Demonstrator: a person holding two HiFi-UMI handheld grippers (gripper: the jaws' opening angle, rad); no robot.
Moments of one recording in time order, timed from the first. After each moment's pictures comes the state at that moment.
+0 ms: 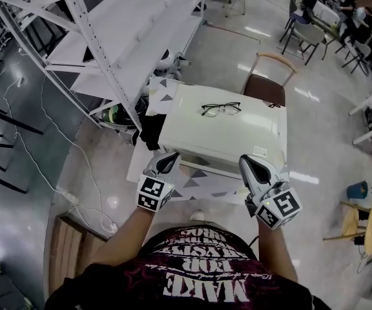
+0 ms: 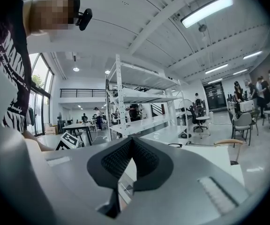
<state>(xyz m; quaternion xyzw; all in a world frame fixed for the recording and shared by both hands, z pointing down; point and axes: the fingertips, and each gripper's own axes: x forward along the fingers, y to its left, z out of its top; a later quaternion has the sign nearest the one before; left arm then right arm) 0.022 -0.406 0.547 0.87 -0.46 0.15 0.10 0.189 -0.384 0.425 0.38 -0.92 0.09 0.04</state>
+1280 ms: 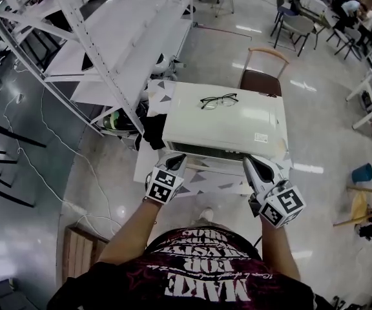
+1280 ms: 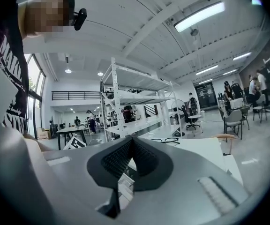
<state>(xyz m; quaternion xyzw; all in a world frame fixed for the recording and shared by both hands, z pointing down) 0.031 -0.385 0.584 0.87 -0.40 0.26 0.12 0.193 -0.341 0.425 0.42 -0.90 0.11 0.02</state>
